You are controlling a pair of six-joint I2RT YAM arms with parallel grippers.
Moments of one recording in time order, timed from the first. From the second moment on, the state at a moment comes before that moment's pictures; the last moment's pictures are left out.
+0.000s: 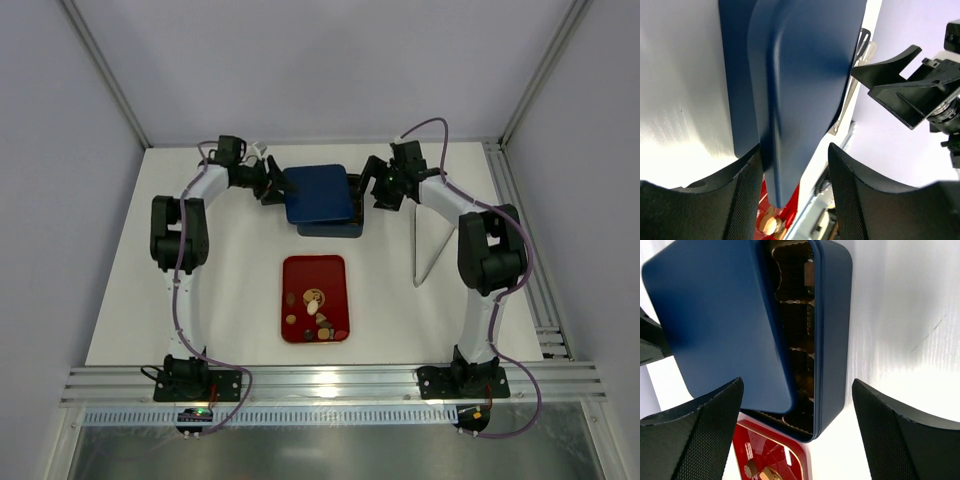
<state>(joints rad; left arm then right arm) -0.12 2.30 1.81 -0.47 0.93 -0.62 0.26 1.98 1.48 -0.30 -0.30 0.62</state>
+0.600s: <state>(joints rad) -0.14 2.41 2.02 -0.71 0.82 -0.49 0.27 2.04 1.55 -0.31 -0.30 0.62</state>
